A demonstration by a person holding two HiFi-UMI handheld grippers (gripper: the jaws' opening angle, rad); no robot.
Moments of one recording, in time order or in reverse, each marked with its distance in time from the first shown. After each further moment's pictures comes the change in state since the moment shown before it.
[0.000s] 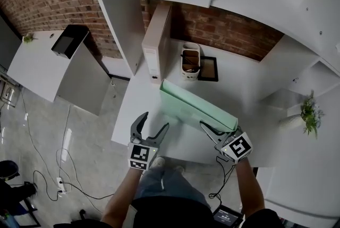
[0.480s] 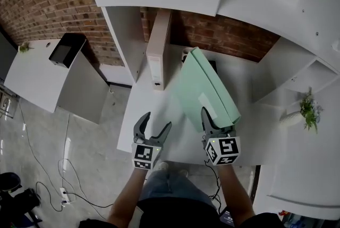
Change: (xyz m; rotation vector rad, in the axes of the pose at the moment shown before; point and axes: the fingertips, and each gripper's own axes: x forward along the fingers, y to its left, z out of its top) left arm 0.009 0.029 0.012 -0.023 -0.043 -0.023; right arm 0.025 -0.039 0.038 0.233 -0.025 -0.593
